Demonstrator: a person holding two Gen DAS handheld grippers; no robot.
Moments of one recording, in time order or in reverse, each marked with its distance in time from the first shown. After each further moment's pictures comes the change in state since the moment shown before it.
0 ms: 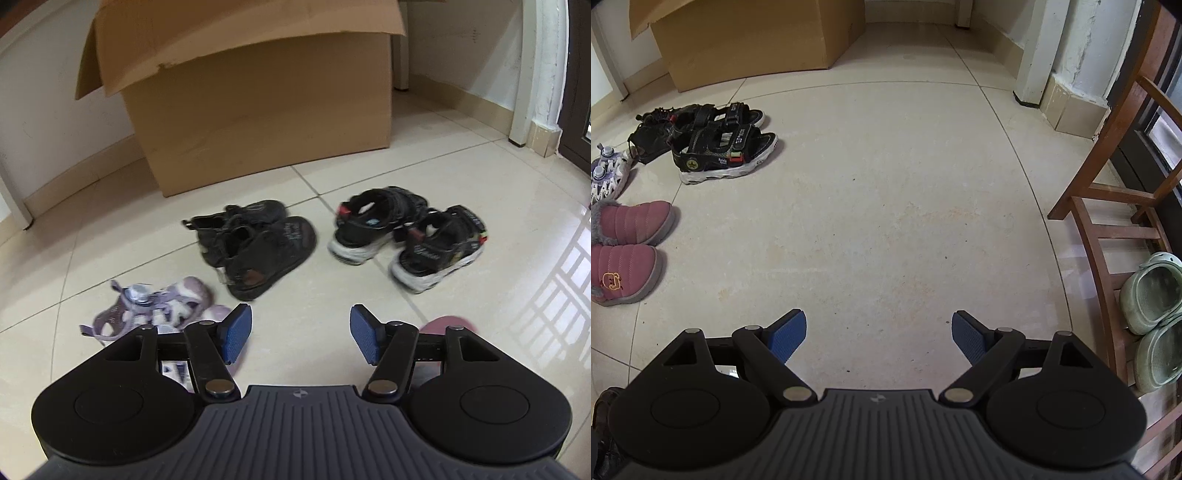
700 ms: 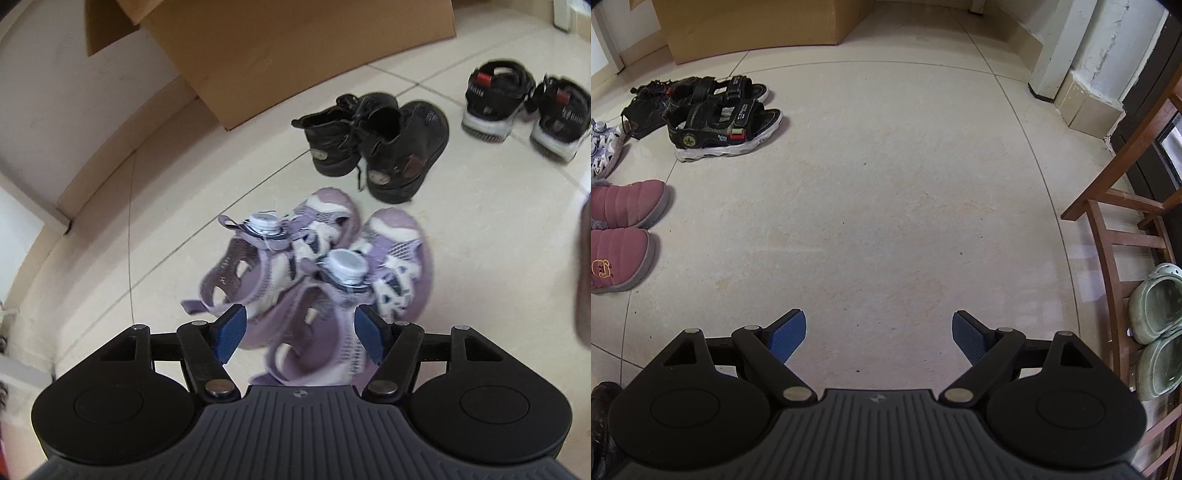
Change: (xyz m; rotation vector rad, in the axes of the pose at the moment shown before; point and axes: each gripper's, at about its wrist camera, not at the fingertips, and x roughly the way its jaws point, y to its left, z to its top) left arm 0.088 0.123 -0.033 0.274 0.257 0.163; right arm 0.023 0.028 0.011 -0.043 0.082 -0.038
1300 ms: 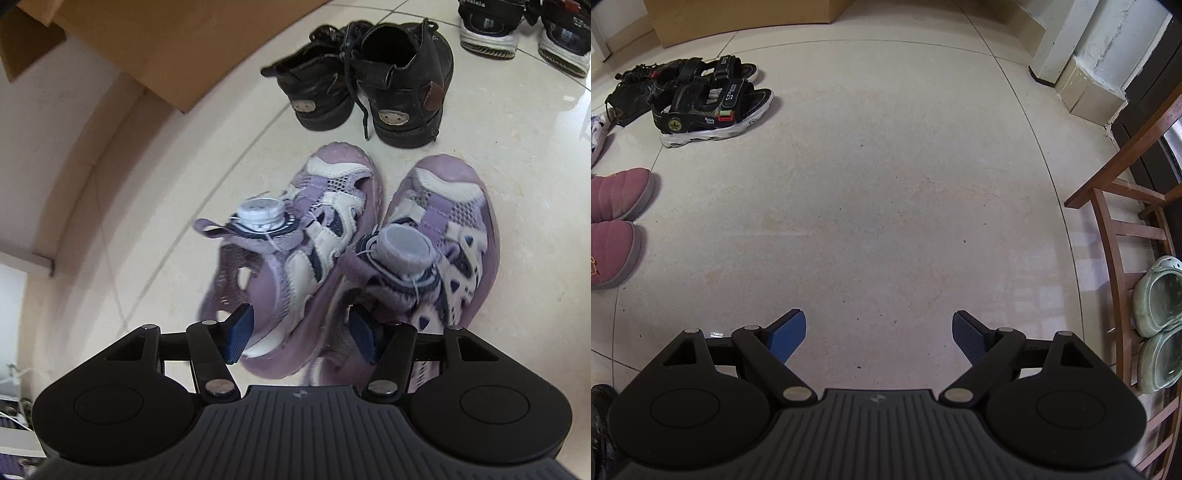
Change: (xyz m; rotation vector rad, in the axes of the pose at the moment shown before) left arm 0.071 0.009 0.014 0.183 0.118 -0.059; right arm 0.021 0.008 0.007 0.006 0.068 -0.031
